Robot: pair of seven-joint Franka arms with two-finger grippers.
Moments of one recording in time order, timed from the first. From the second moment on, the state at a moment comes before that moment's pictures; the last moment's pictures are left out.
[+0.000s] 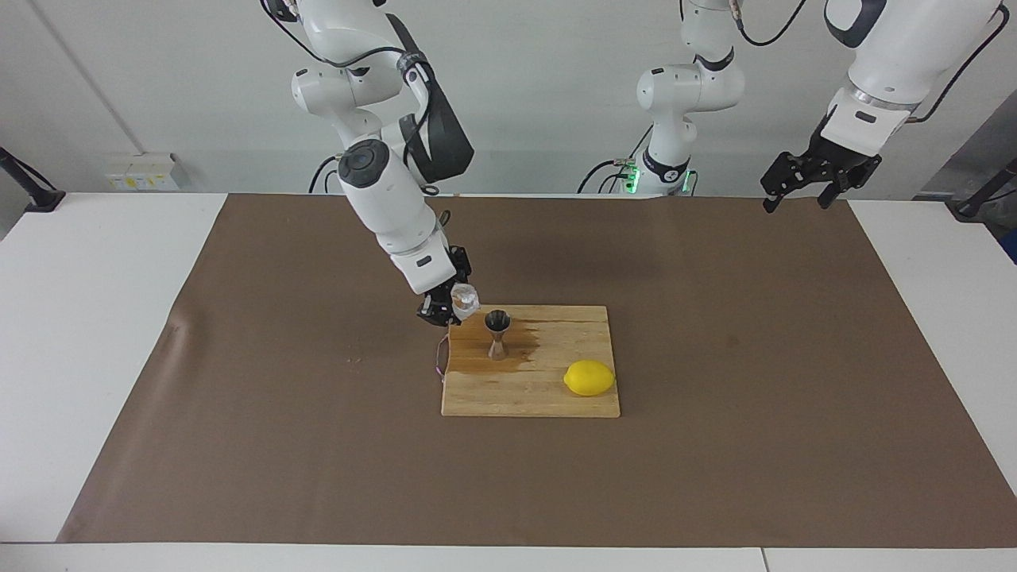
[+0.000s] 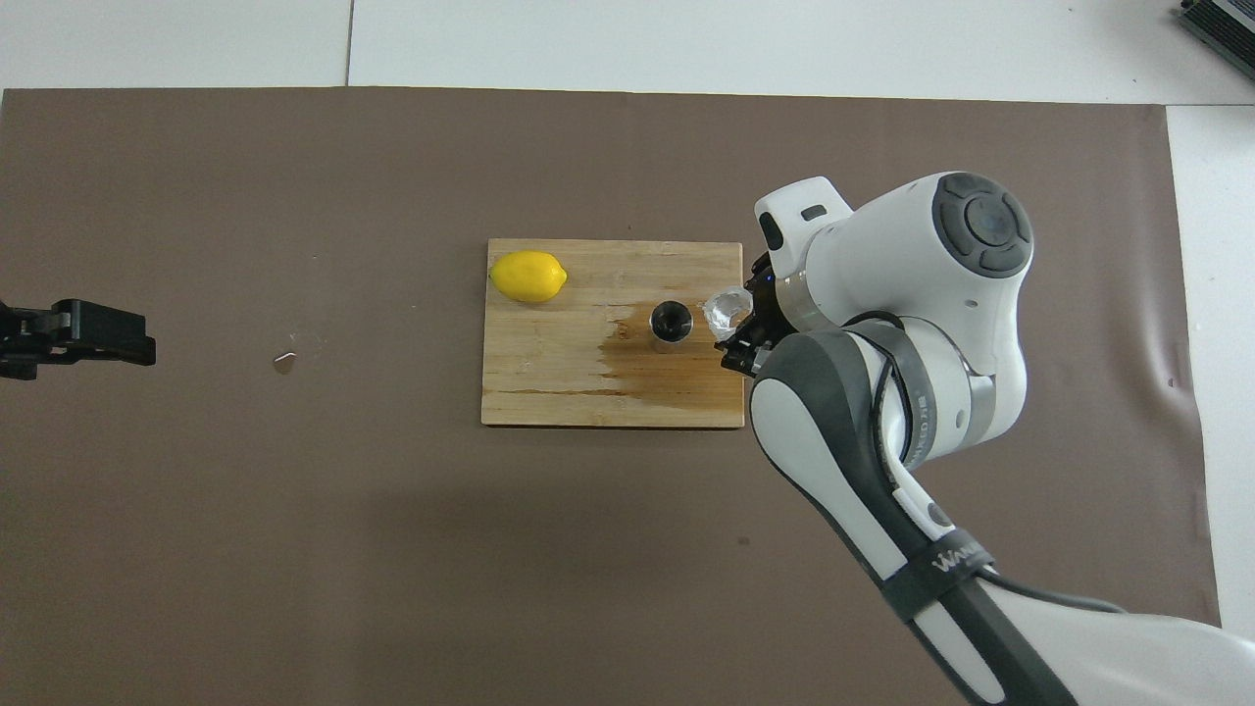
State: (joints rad) left arm 0.02 -0.11 -0.07 -1.68 -0.03 1.56 -0.10; right arm 0.39 0.23 -0.02 -1.79 0.27 2.13 -0.96
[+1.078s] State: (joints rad) left arm 0.02 -0.11 -0.07 -1.68 -0.03 1.56 -0.10; right arm 0.45 0.24 -0.02 -1.80 0.17 2.18 -0.91
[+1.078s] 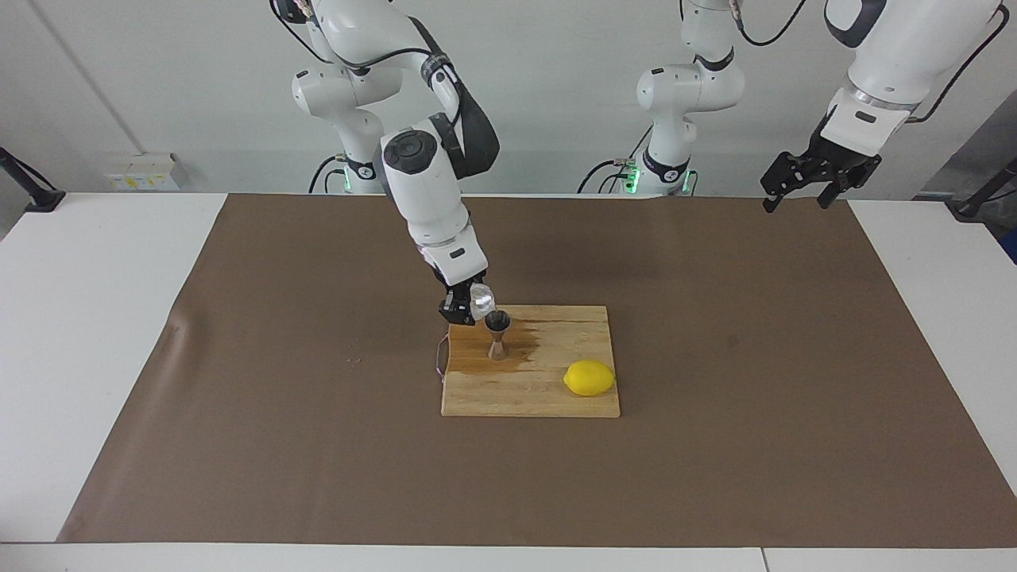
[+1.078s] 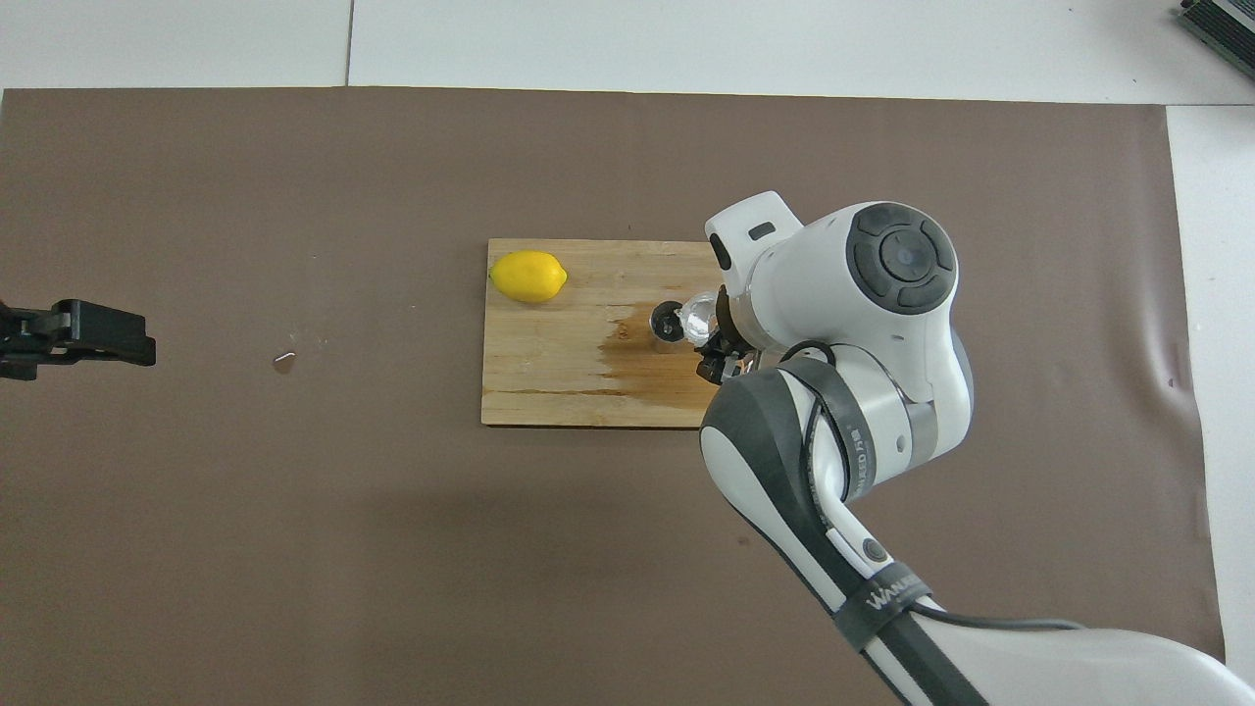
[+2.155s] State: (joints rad) left arm 0.02 -0.11 -0.07 -1.68 -0.03 1.56 -0.10; right arm 0.43 0.24 -0.02 -1.81 0.30 2.24 -1.11
